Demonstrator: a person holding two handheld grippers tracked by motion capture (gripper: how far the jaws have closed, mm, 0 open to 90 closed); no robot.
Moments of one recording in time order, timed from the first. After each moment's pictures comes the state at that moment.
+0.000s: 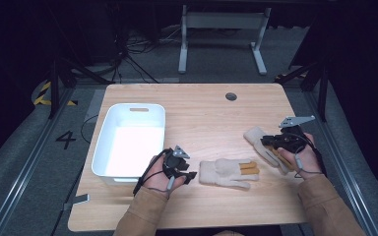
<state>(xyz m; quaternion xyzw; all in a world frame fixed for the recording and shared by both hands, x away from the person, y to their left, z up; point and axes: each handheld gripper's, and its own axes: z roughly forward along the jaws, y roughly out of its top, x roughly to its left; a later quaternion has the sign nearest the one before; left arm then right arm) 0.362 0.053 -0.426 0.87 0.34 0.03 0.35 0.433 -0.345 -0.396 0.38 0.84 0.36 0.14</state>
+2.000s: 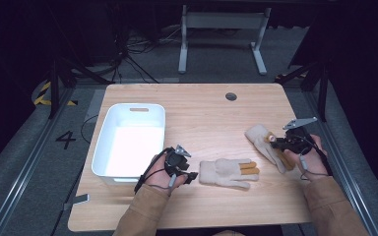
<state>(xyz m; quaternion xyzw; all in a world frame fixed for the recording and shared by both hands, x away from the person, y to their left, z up) 0.367 0.049 -0.427 0.87 0.35 0.01 0.34 0.433 -0.365 -0.404 0.42 0.85 0.28 0.17</state>
